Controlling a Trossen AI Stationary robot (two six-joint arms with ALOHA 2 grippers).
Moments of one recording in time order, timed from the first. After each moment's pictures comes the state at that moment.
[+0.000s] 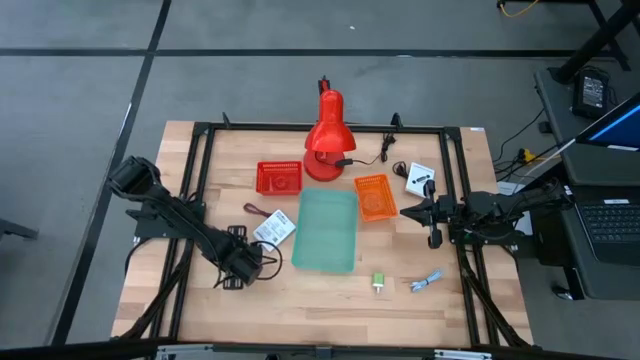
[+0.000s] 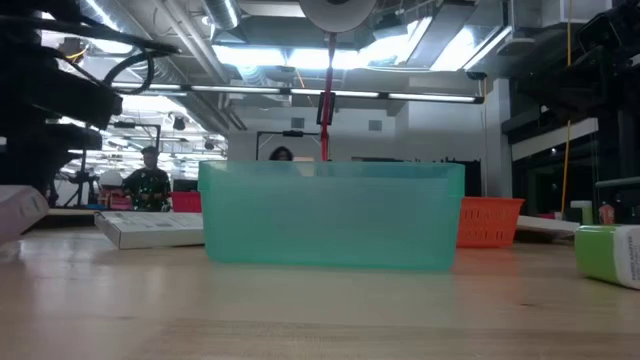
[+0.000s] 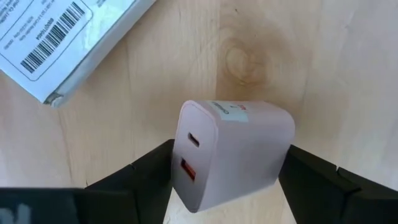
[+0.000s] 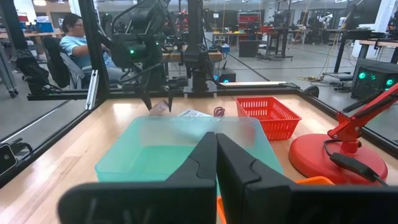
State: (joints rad) left arm -0.59 1.54 0.79 -0.78 -0.09 -0.66; right arm 0.26 0.07 0.01 0.07 0.28 0.03
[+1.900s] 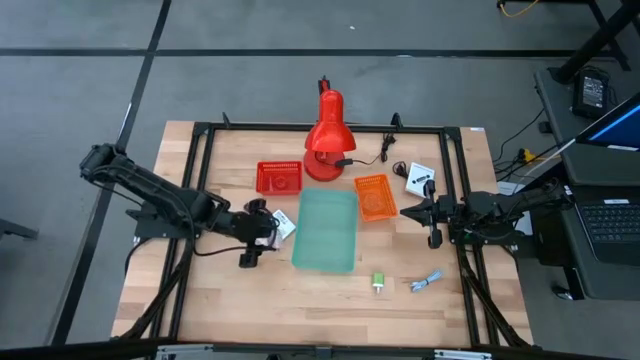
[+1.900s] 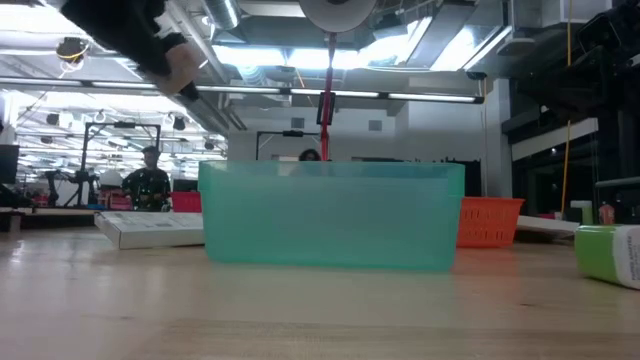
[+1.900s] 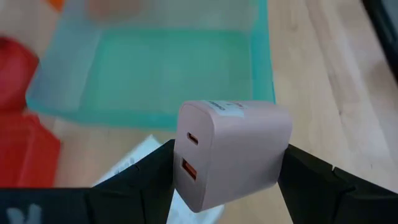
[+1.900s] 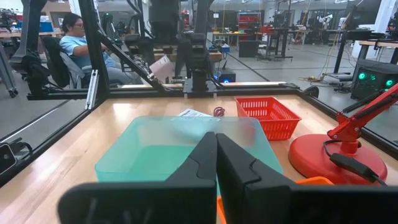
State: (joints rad) left arm -0.36 1.16 0.79 -0.45 -0.22 -0.25; right arm 0.26 0.07 0.01 0.07 0.28 0.02
